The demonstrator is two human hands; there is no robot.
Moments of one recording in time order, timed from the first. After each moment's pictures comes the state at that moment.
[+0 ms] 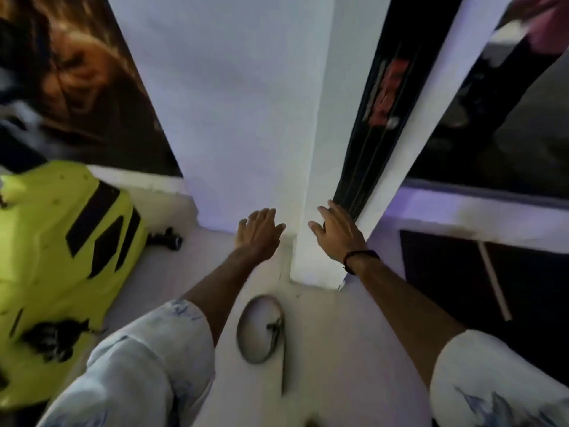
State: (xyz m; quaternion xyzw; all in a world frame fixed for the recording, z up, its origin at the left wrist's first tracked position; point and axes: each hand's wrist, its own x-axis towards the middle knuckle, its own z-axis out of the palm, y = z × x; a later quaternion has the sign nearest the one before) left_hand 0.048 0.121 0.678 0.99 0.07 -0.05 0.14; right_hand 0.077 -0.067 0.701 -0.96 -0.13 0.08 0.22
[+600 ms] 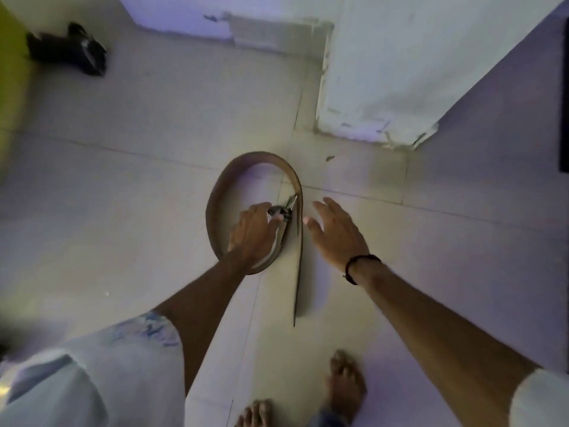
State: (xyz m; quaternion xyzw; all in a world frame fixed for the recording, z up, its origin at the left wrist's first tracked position) left_hand -0.017 0.118 -0.010 0.92 0.19 -0.20 0.27; right_hand 0.021 -0.057 0.024 -0.91 -0.07 0.31 0.27
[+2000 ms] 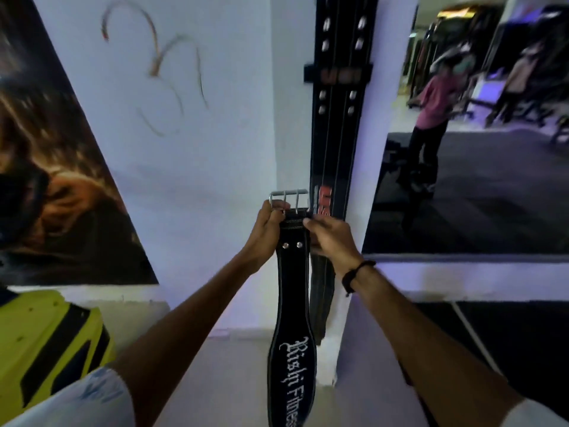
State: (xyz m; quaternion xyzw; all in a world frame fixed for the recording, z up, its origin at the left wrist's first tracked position) left_hand 0.094 0.060 0.945 0.75 -0.08 0.09 0.64; right_hand 0.090 -0.090 0.944 -0.70 -0.02 0.00 0.71
